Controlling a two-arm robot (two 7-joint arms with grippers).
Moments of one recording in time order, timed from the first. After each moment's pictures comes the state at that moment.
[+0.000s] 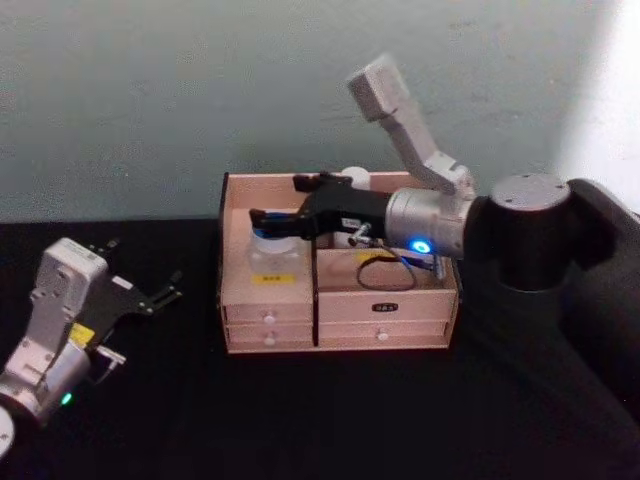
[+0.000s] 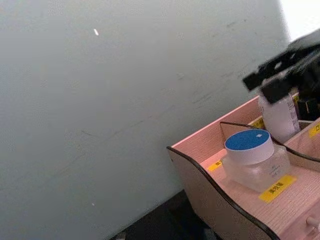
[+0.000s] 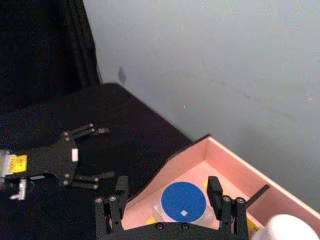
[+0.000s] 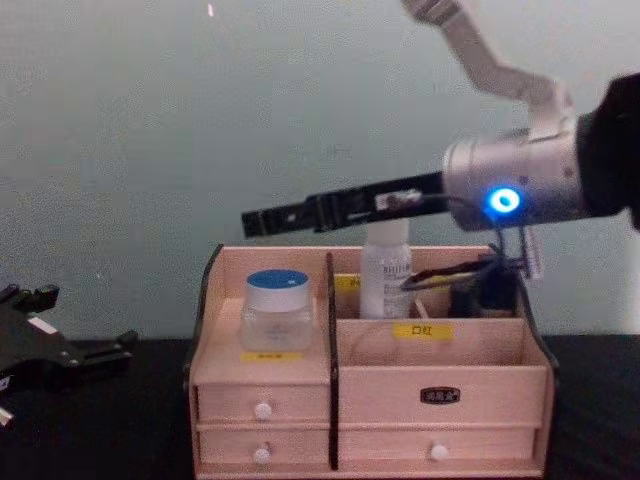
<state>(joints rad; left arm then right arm) -0.20 0.60 0.45 -1.41 -0.25 -0.12 0.03 0.72 0.23 -0.60 -1.21 0.42 0.40 0.54</state>
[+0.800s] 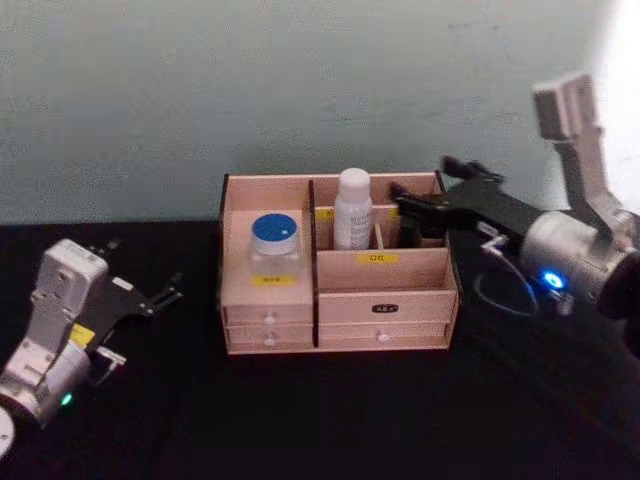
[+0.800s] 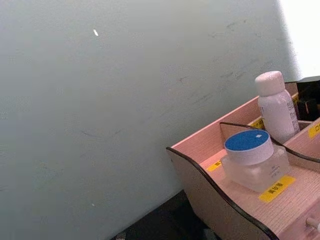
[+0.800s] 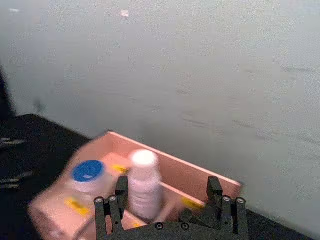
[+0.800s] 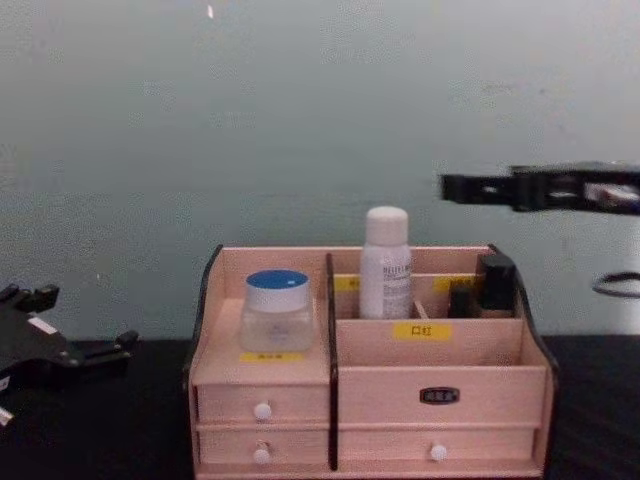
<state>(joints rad) -0.20 0.60 0.45 -1.41 -0.25 -0.12 0.03 0.40 0.43 -0.38 -1.55 0.48 0.30 0.27</state>
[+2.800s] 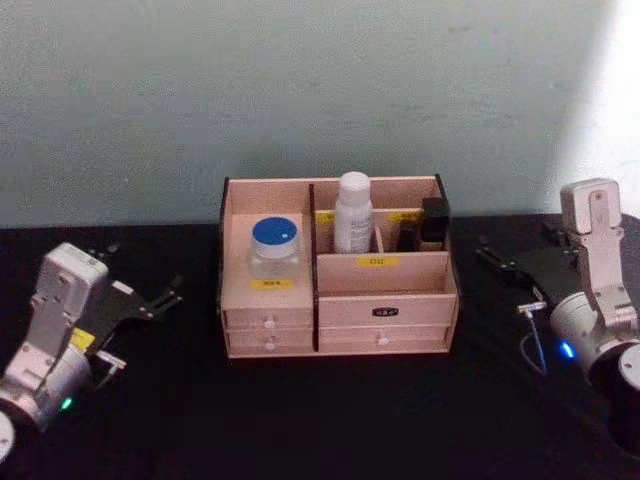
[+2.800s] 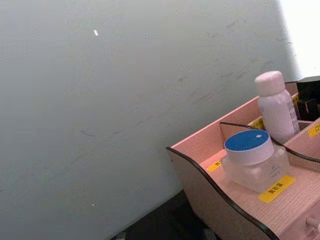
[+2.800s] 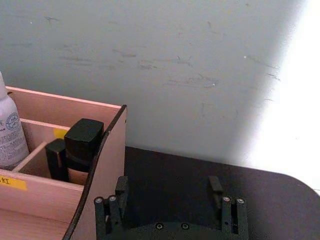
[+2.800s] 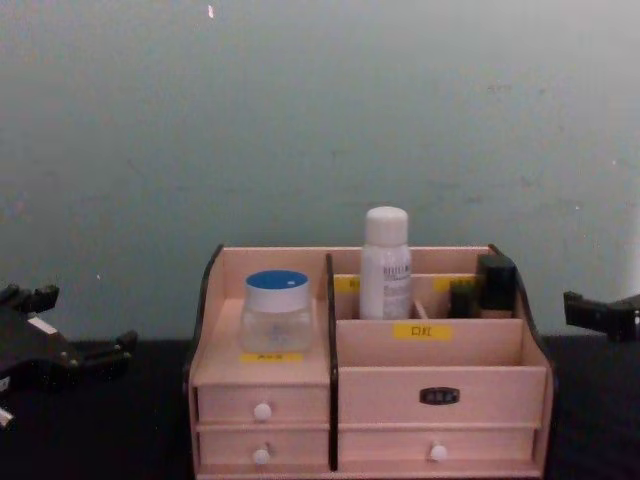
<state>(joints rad) -0.20 0.60 0.45 -1.41 -0.25 -0.12 0.03 0.27 0.30 -0.28 -1.39 0.21 0.15 -0.06</state>
